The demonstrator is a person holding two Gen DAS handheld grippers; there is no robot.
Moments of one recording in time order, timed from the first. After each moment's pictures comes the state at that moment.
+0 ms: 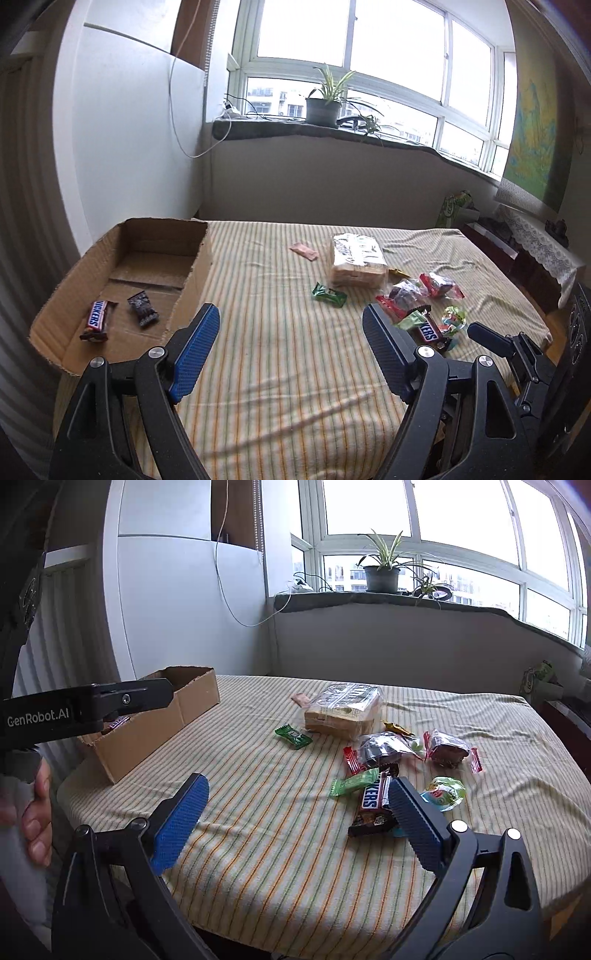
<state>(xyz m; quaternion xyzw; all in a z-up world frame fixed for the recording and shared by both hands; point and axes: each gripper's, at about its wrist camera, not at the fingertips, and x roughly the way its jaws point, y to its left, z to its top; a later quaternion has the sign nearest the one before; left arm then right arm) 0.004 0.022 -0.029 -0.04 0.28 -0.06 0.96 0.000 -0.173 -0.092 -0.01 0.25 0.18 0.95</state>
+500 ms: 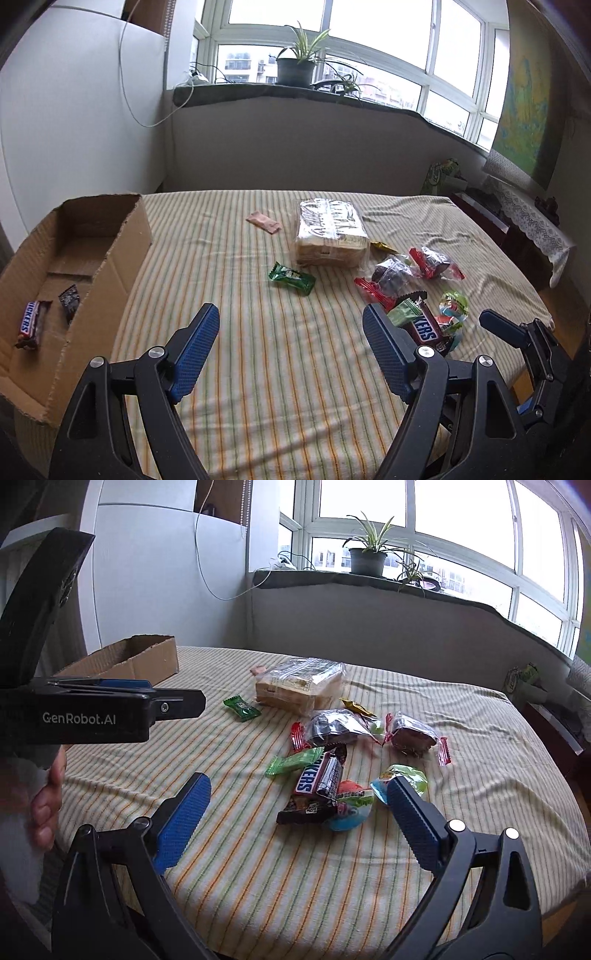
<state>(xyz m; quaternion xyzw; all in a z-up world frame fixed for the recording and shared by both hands) 0.060 -0.017 -0.070 -0.03 0.34 -0.11 0.93 0.021 -0.202 -0.115 -0.06 0.29 0.14 0.95</state>
